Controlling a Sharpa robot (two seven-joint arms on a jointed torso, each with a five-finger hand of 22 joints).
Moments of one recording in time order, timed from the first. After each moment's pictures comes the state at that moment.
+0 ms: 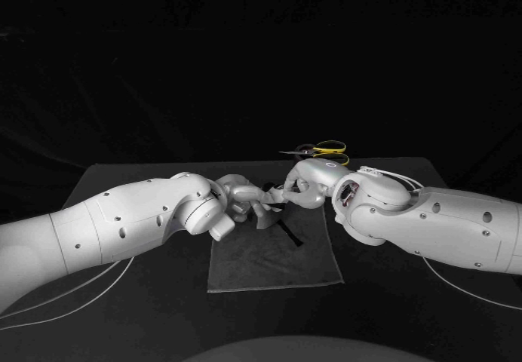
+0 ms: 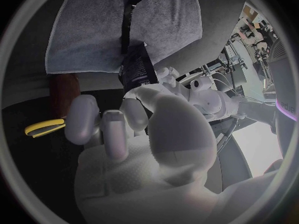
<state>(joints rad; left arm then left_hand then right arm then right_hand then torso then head) 1.19 -0.59 -0.08 1.37 -0.52 -0.18 -0.33 0.98 -0.19 0.93 -0.04 0.36 0.94 0.07 0.79 0.33 1.20 0.00 0.82 0.27 1.47 -0.07 1.49 1.29 0.12 1.22 0.04 1.39 1.03 1.24 -0.75 -0.15 1.61 -1.51 -0.32 -0.34 1.16 -0.08 0.54 0.06 0.06 1.01 0.10 0.26 0.37 1.41 0.01 1.13 1.26 1.47 -0.05 1.50 1.31 0.10 1.35 0.06 1.23 1.31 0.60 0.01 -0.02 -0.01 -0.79</state>
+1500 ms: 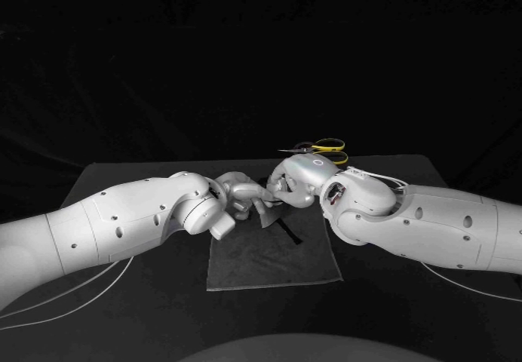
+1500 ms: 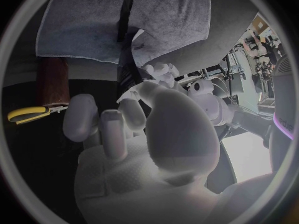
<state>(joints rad) 1.19 -0.59 -0.08 1.38 -0.49 -0.18 -0.28 0.98 -0.18 0.92 -0.04 0.36 0.94 0.07 0.79 0.33 1.20 0.00 0.82 0.27 1.47 -0.07 1.49 1.29 0.12 1.21 0.04 1.39 1.02 1.23 -0.70 -0.16 1.60 -1.65 -0.39 -0.35 1.28 -0.17 0.53 0.03 0.05 0.92 0.13 0.15 0.31 1.40 0.05 1.15 1.28 1.47 -0.02 1.49 1.31 0.10 1.34 0.09 1.21 1.30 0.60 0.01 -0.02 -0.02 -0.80</state>
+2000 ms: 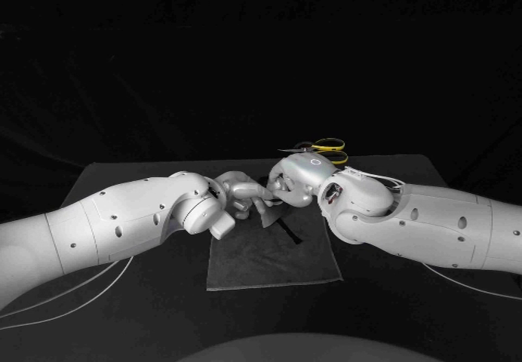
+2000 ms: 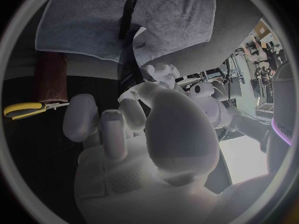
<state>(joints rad) 1.19 -0.60 -0.08 1.38 -0.48 -0.18 -0.27 0.98 -0.18 0.92 -0.04 0.35 0.94 0.07 0.79 0.33 1.20 0.00 0.82 0.27 1.47 -0.07 1.49 1.29 0.12 1.21 0.04 1.39 1.02 1.22 -0.68 -0.16 1.58 -1.69 -0.40 -0.34 1.29 -0.16 0.54 0.02 0.05 0.92 0.13 0.15 0.30 1.40 0.04 1.15 1.28 1.47 -0.03 1.50 1.31 0.10 1.34 0.09 1.21 1.31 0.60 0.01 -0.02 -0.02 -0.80</state>
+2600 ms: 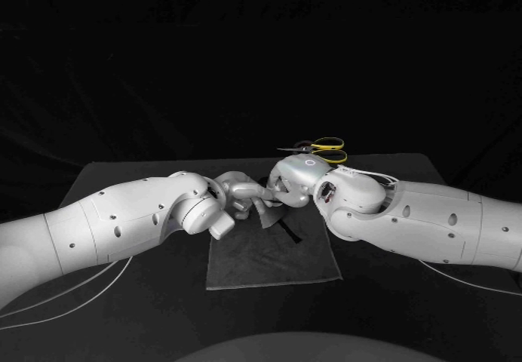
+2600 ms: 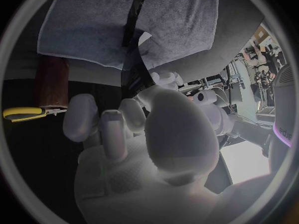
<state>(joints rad) 1.19 -0.60 -0.09 1.38 -0.48 -0.17 -0.27 0.98 -0.18 0.92 -0.04 0.35 0.93 0.07 0.79 0.33 1.19 0.00 0.82 0.27 1.47 -0.07 1.49 1.30 0.12 1.21 0.04 1.39 1.03 1.22 -0.66 -0.16 1.54 -1.71 -0.32 -0.35 1.29 -0.16 0.55 0.01 0.05 0.99 0.13 0.16 0.30 1.41 0.04 1.16 1.29 1.47 -0.03 1.50 1.31 0.10 1.34 0.08 1.21 1.31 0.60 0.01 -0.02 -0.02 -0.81</state>
